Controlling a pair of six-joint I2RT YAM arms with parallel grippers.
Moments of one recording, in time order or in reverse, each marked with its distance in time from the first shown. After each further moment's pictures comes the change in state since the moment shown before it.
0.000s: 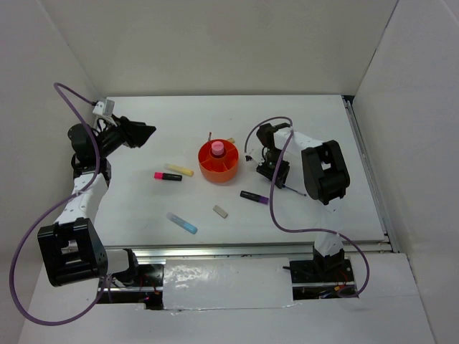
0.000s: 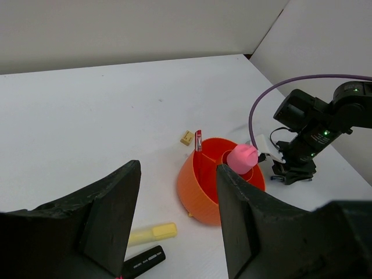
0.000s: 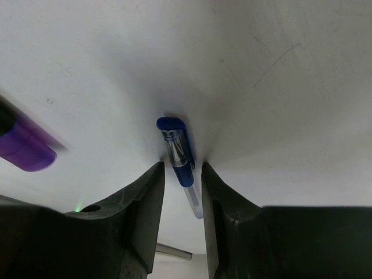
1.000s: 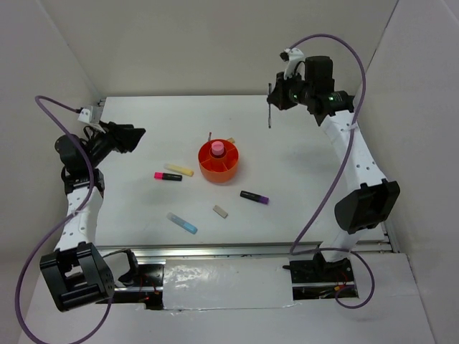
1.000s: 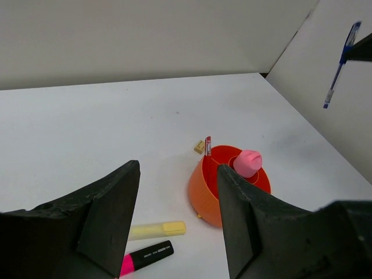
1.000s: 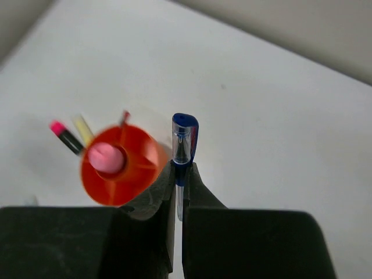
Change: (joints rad) left arm 0.076 -0.166 -0.059 -0.041 -0.027 -0.003; right arm -0.143 -0.417 0.322 0.419 -0.378 0.527
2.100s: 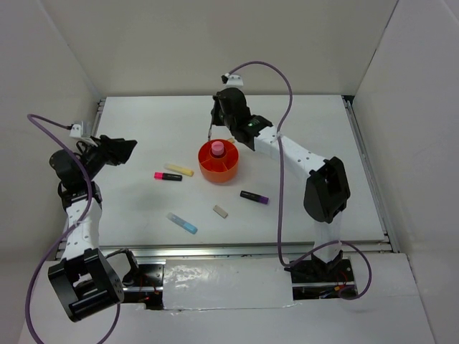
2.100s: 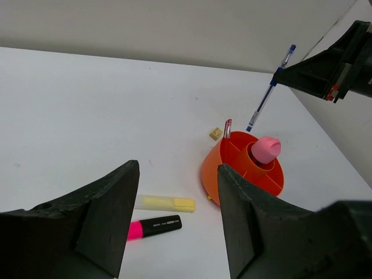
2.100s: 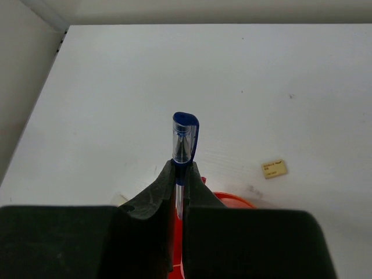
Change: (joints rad) left arm 0.127 -0.084 -0.138 -0.005 0.020 -0.030; right arm 0.460 0.233 -0.093 0.485 0.654 0.502
